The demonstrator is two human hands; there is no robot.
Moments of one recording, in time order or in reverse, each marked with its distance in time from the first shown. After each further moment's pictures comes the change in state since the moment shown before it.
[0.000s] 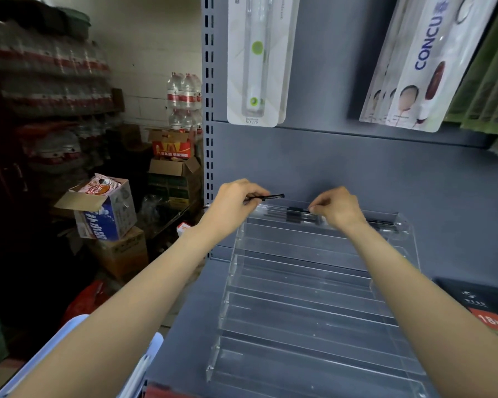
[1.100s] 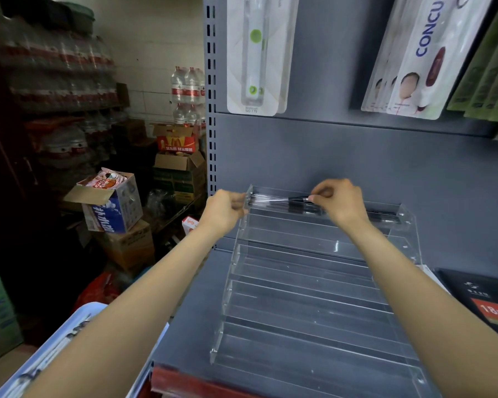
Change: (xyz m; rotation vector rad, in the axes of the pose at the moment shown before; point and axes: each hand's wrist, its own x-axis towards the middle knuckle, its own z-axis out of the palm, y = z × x) left_hand -0.021 -0.015 0.010 -0.230 -0.096 -0.482; right_hand -0.014 0.002 0.004 0.081 0.134 -0.122
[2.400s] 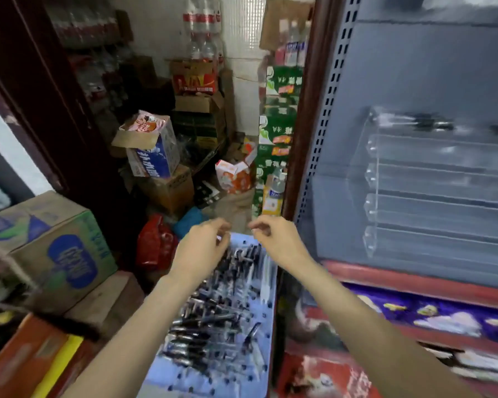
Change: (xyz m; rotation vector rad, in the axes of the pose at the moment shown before) left_hand -0.189 -0.239 -0.188 0.370 -0.064 -0.023; right_hand -0.237 -0.214 0.255 0.086 -0.498 -0.003
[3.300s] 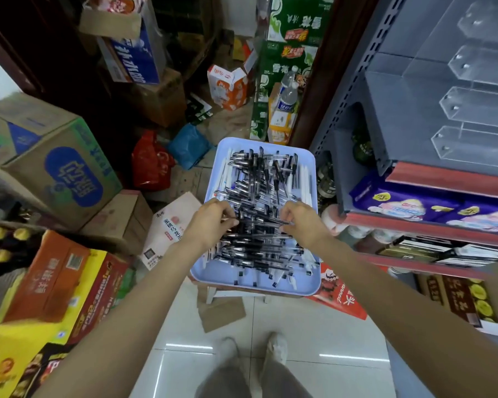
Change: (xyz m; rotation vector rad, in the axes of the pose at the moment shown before) left_hand -0.071 -0.169 0.055 -0.152 -0.368 -0.061; right_hand -0.058 0.038 0.156 -0.274 -0.266 0.325
